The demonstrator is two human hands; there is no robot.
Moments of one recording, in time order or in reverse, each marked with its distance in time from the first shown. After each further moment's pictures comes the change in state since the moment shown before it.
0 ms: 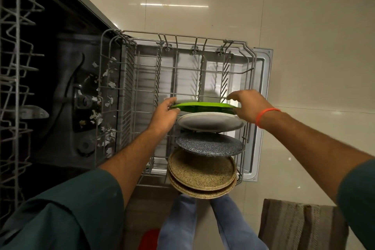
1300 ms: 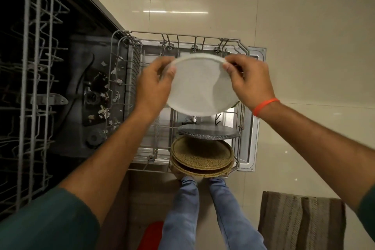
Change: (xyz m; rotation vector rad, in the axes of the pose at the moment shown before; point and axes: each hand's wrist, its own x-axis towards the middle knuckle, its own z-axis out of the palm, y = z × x) left_hand -0.093 0.090 -0.053 0.008 0.192 0.498; right_hand -0.070 -0.065 -0.059 0.459 0.663 -0.238
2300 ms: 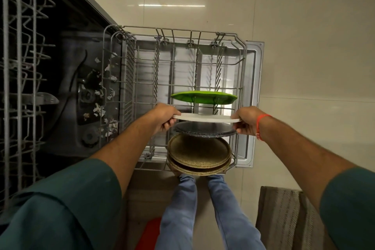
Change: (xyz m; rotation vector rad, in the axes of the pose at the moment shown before) left_hand -0.008 -0.077 0.039 0.059 -0.461 -0.923; right_hand -0.061 0.075 0.027 0.358 -0.454 1.319
